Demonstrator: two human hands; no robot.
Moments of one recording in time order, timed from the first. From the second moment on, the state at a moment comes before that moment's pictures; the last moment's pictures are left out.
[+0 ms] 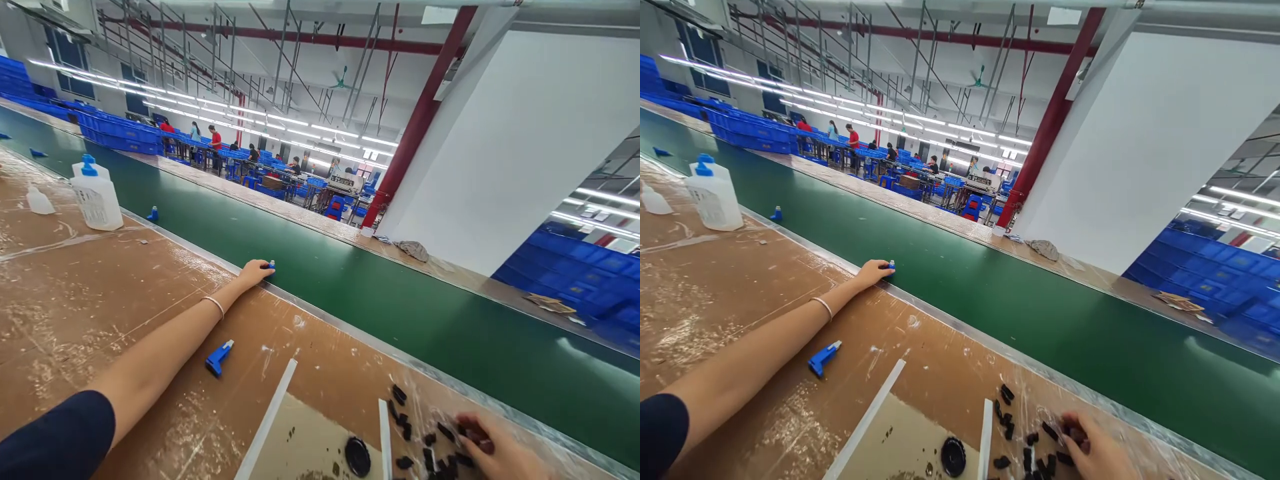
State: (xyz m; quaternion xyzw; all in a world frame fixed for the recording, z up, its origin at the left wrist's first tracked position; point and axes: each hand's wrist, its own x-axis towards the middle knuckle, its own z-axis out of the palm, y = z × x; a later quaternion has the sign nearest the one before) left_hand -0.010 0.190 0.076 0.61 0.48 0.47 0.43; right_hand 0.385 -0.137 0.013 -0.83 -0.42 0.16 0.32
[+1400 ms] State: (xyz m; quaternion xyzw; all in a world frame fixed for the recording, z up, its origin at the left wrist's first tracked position) left_hand -0.020 -0.044 0.048 0.43 0.21 0.23 0.85; right_hand 0.189 -0.172 0.034 -0.56 -0.46 0.44 0.53
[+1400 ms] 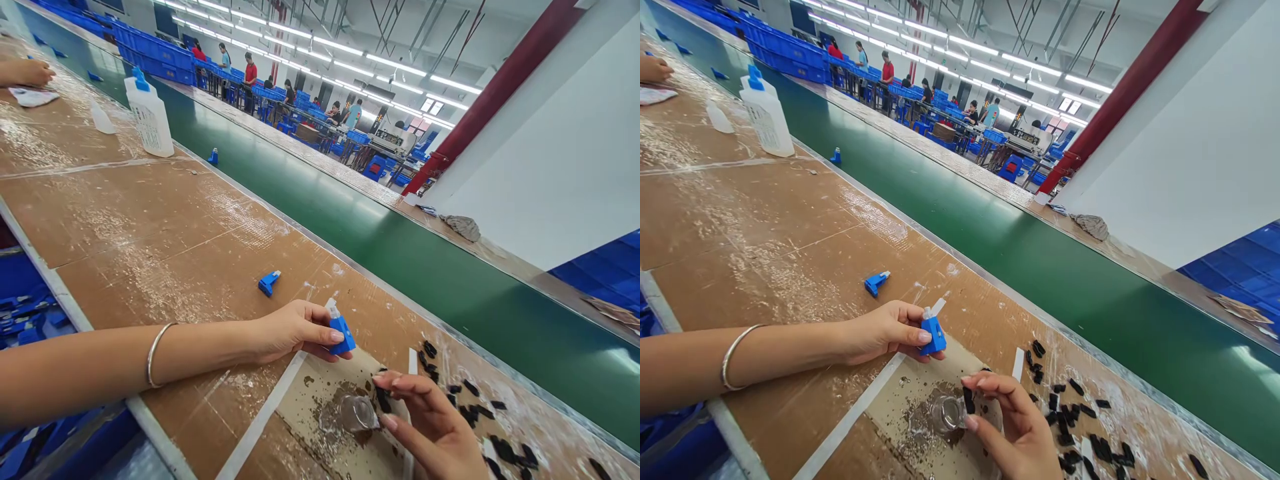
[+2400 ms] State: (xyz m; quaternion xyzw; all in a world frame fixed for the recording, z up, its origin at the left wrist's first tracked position) left_hand -0.023 -0.082 0.057 0.94 -0.01 0.35 -0.02; right_hand 0.151 -0.178 0.055 -0.46 -0.26 0.57 0.64
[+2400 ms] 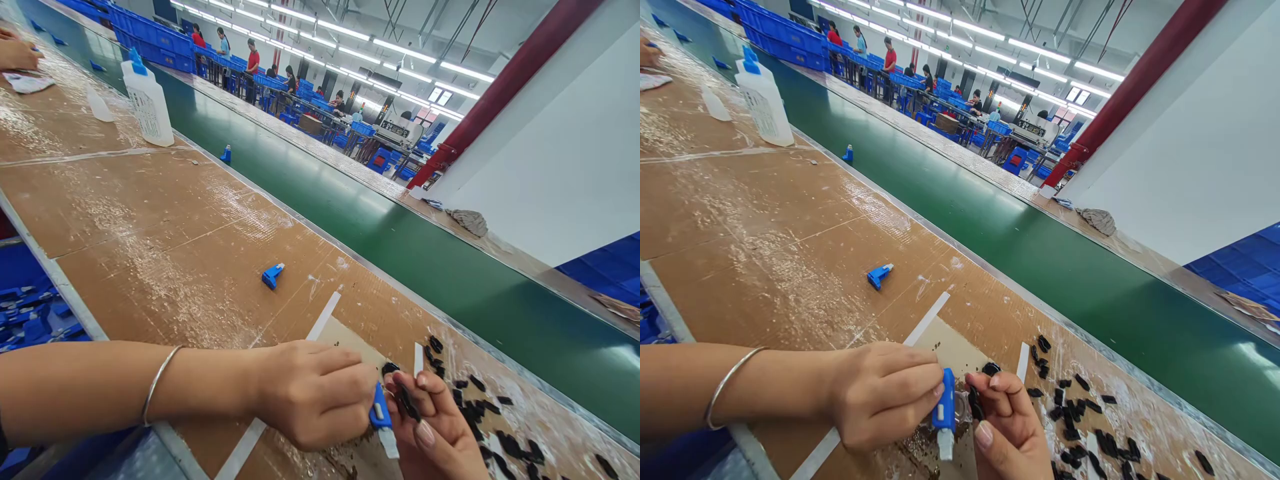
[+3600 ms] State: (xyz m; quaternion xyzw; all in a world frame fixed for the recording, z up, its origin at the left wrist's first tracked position) left_hand -0.030 -0.077 0.057 0.93 -0.01 0.36 0.06; right_hand 0.121 -0.196 0.053 -0.52 -0.57 0.26 0.58
